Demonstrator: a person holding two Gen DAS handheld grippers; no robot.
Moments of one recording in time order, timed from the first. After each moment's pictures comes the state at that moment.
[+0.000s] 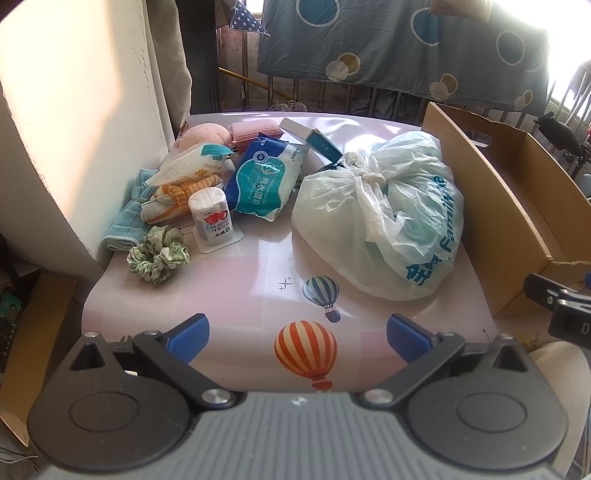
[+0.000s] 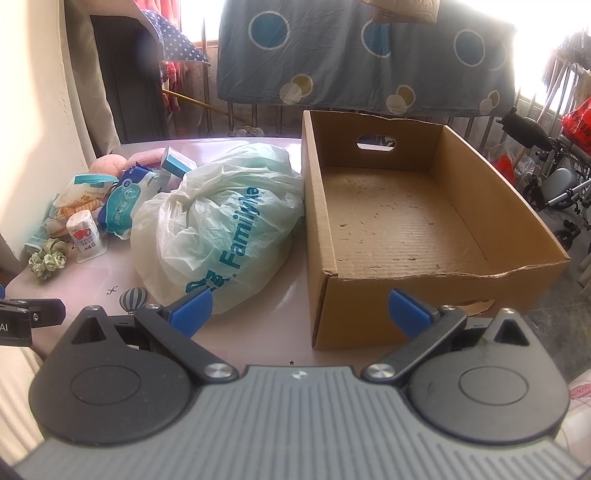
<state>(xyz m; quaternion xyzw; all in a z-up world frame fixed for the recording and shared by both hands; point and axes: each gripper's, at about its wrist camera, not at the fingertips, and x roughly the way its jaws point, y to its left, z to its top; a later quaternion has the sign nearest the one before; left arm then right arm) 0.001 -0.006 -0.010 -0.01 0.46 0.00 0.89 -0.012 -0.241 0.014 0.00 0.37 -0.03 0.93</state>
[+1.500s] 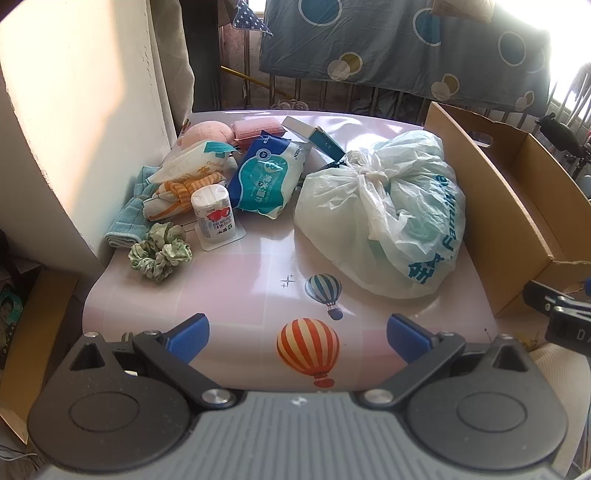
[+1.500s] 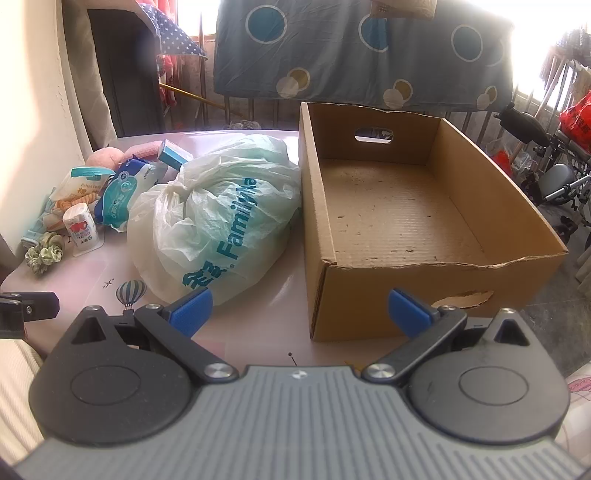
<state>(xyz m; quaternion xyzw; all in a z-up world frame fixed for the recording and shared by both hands) -0.001 -0.008 -0.011 -0.01 0.46 -0.01 0.89 -0.012 -0.238 0.010 -0.01 0.38 -0.03 0.92</state>
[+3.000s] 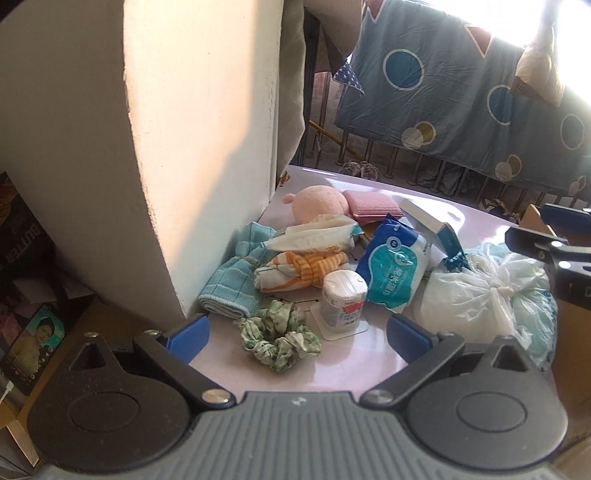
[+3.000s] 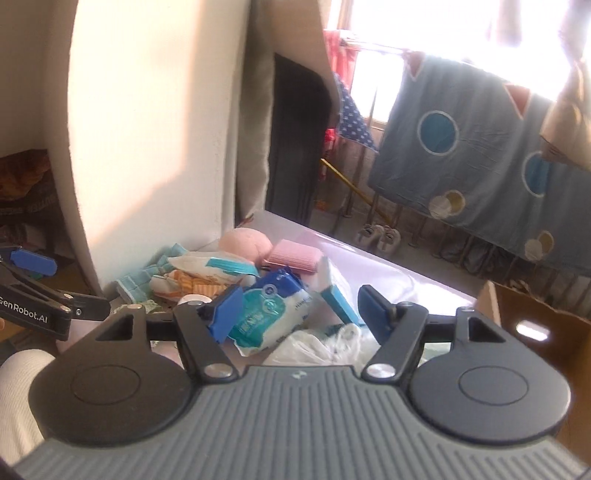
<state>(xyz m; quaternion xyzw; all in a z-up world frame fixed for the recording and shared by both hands) 0.043 0.133 -0.003 -0.07 0.38 0.09 0.92 0.110 -0.081 0.063 -0.16 0.23 0.26 0.92</state>
